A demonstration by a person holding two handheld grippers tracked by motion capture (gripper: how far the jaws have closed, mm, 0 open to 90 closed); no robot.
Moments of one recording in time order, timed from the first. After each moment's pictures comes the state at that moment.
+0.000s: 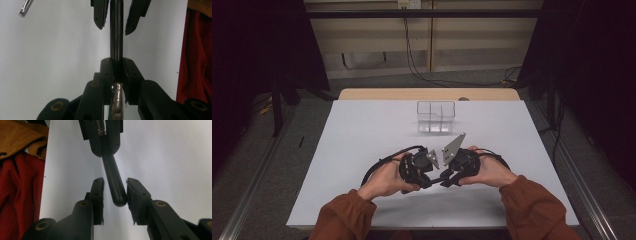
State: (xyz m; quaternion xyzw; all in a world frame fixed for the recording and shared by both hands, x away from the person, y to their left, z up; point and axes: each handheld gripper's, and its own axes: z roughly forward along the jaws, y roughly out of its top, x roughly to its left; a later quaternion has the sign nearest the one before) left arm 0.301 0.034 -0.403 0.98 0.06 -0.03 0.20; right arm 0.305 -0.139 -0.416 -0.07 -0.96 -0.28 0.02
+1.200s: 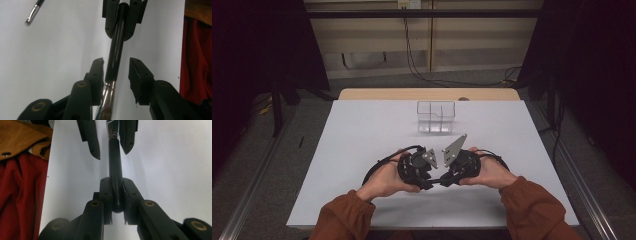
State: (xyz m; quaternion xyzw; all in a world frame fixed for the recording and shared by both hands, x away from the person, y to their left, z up) left arm 0.301 0.040 -0.405 0.97 0.06 -0.02 0.25; right arm 0.304 -0.142 -0.420 -0.06 -0.95 -0.29 0.03
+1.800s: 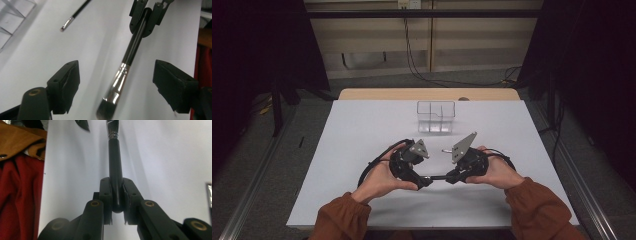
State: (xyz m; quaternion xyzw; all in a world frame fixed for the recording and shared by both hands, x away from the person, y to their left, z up) left arm 0.308 0.064 -0.395 0.94 0.13 0.02 0.33; right arm 0.303 -0.162 -0.416 -0.10 -0.95 -0.30 0.01
